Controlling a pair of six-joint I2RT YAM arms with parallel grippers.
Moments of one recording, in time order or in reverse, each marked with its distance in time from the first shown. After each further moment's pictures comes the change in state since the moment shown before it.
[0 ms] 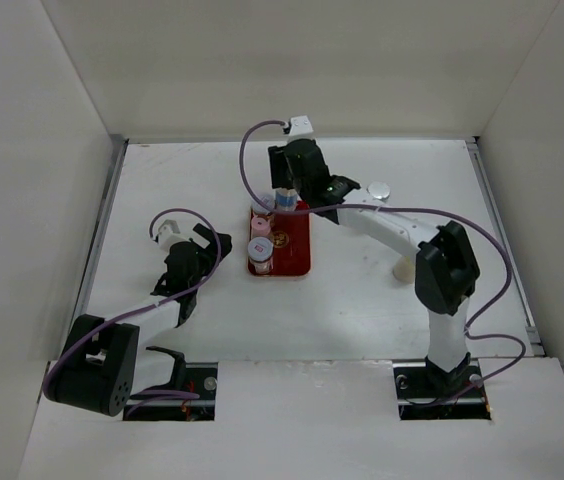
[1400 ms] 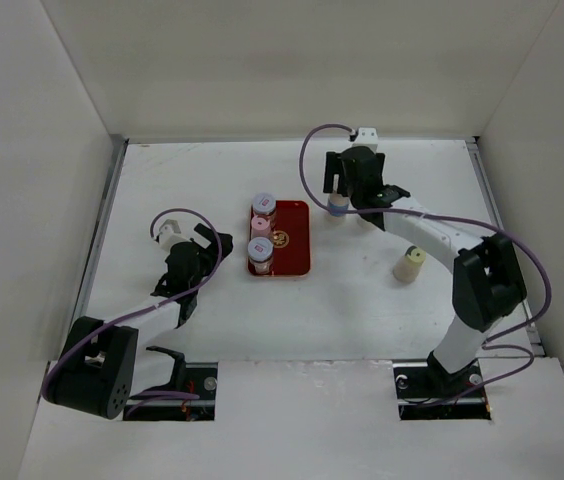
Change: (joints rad) left arm -0.013 -0.014 0.000 -0.005 -0.007 0.000; right arm -0.207 -0.235 -0.381 0.023 0.044 0.076
